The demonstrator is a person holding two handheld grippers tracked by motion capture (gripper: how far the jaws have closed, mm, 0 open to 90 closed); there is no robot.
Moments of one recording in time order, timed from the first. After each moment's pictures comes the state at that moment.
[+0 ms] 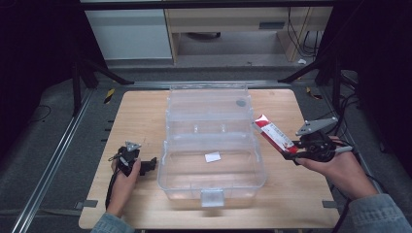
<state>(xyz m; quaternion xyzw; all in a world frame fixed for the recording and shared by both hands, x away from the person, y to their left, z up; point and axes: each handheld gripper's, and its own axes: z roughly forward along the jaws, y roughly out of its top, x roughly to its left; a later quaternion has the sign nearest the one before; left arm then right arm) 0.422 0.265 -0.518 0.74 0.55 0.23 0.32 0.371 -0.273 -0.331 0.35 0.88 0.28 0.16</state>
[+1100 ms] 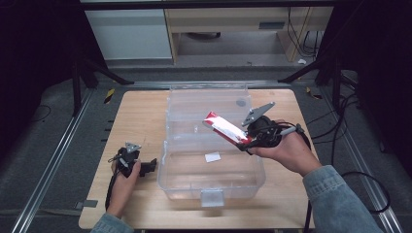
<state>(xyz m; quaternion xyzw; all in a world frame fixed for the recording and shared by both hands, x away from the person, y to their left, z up) 0.418 0.265 -0.518 0.74 0.54 0.22 0.32 0.403 -0.153 -0.314 0.25 0.92 0.28 0.14</state>
